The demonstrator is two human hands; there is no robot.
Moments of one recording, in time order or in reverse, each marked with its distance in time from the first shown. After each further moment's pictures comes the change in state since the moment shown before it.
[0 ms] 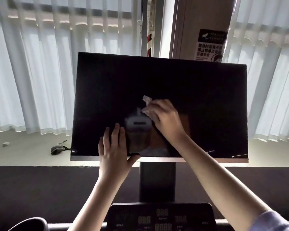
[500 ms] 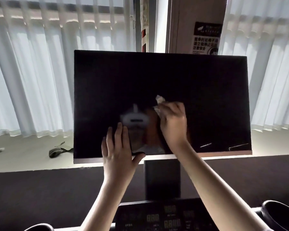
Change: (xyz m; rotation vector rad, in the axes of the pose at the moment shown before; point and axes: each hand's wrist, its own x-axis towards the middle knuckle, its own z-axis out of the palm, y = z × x) left_hand -0.001 -0.003 -0.001 -0.016 0.001 0.012; right_hand -0.022 -0.011 0.012 -0.149 0.187 0.256
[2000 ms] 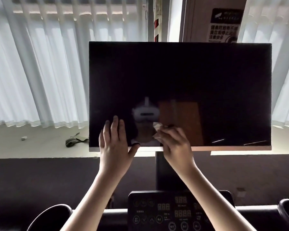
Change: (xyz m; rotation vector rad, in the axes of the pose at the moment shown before) left_hand -0.009 -0.043 -0.010 0.054 -0.024 -0.029; right_hand -0.078 -0.036 -0.021 0.131 -0.207 -0.094
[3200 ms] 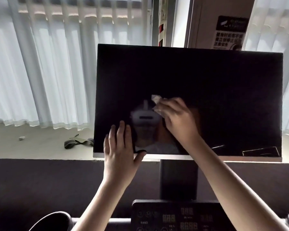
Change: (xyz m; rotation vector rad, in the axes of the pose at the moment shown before) left_hand 0.001 -0.001 0.000 -0.017 0.009 0.012; right_hand 0.094 0.023 0.016 -0.083 0.017 -0.196
